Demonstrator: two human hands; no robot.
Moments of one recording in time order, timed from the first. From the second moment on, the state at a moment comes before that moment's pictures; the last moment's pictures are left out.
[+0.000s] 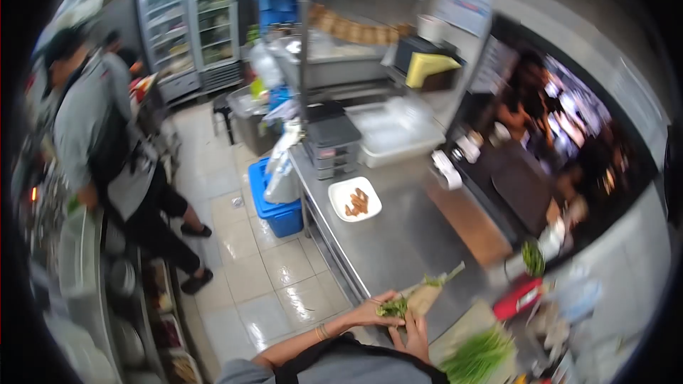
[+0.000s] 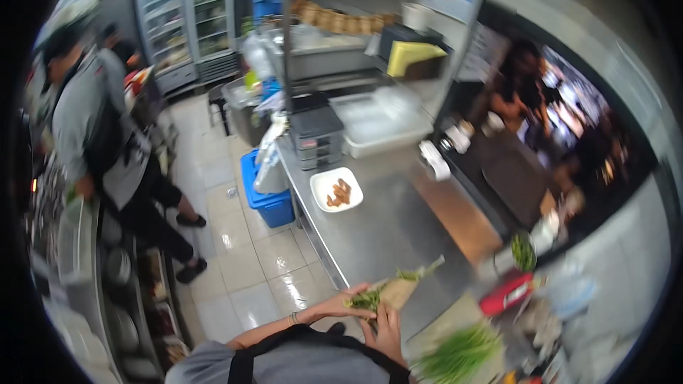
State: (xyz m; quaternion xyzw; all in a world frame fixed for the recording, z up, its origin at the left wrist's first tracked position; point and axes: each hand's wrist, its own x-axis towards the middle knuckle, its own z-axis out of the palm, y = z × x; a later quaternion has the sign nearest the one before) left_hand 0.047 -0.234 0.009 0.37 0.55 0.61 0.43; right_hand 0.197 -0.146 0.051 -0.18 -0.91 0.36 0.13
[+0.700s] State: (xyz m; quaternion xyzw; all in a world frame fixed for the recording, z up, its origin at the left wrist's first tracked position) left_hand 0.064 -0.565 0.047 0.13 0.69 0.68 0.22; right_hand 0.119 -0.345 0.235 0.27 -0.63 0.67 0.28
